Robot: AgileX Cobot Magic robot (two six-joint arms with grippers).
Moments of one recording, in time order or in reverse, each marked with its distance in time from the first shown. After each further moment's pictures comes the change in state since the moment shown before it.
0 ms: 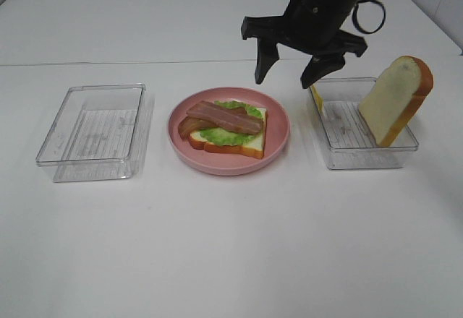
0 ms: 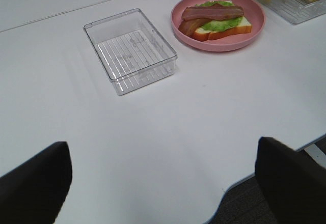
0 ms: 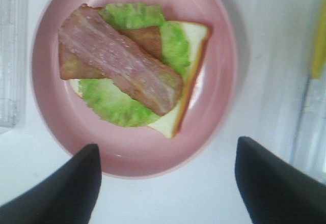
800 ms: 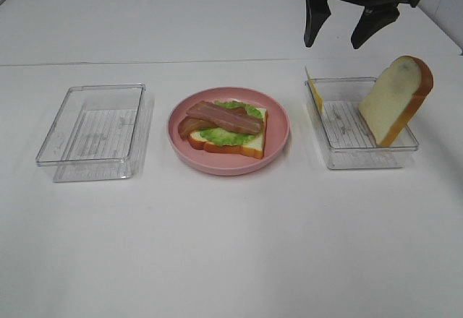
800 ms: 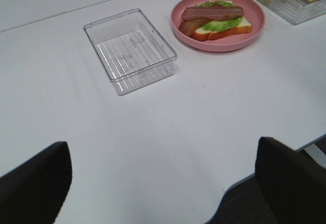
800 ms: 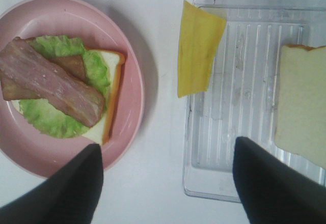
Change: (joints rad) left arm 0.000 0.000 0.000 0.000 0.000 0.000; right arm -0.120 0.077 -0.304 -0.073 0.268 -0.035
